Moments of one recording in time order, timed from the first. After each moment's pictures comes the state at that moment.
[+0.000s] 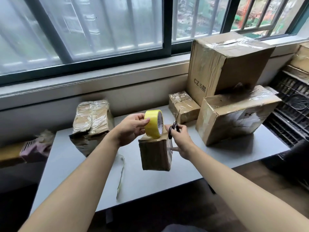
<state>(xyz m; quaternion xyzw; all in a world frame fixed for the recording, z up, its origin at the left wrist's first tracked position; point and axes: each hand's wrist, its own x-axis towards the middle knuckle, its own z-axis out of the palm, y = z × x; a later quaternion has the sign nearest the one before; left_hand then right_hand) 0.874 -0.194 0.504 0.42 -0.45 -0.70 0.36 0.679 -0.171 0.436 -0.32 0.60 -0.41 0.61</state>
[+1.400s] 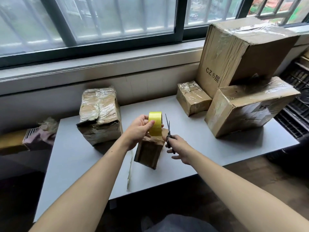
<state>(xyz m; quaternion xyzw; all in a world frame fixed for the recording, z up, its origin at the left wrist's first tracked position) 0.905 -0.178 0.454 0.48 -0.51 -0.62 0.36 0.729 -0.156 0.384 -0.35 0.65 -0.23 0.63</state>
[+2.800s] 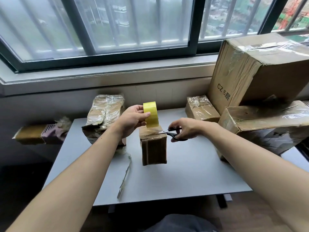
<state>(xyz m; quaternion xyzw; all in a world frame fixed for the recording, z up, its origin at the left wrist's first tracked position) 0.893 -0.225 0.508 0.54 -0.43 -0.58 0.43 0.661 -0.285 0.464 -0.83 0.45 0.06 0.32</state>
